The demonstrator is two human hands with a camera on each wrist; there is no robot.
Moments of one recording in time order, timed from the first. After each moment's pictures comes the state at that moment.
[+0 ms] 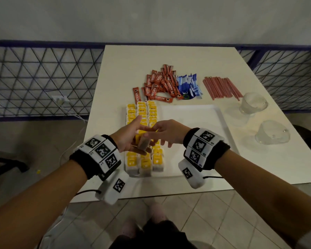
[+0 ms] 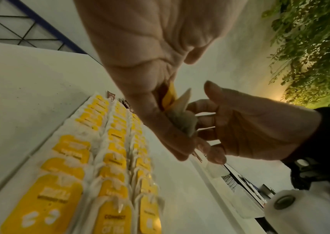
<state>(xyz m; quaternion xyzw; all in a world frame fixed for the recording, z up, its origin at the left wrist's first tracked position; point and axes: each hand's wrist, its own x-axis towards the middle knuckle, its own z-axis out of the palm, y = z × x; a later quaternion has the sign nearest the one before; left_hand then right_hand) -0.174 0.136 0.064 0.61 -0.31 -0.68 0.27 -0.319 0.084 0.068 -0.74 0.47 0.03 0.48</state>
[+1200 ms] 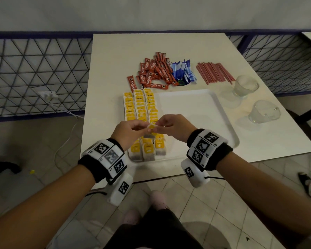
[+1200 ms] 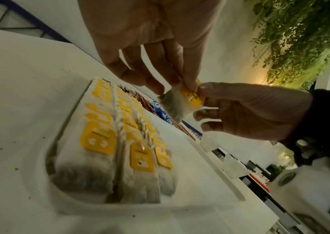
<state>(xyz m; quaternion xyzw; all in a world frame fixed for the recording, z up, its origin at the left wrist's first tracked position) -0.169 0.166 0.020 0.63 -0.49 -0.47 0.39 -0.330 0.123 0.045 -0.69 0.53 -0.14 0.47</state>
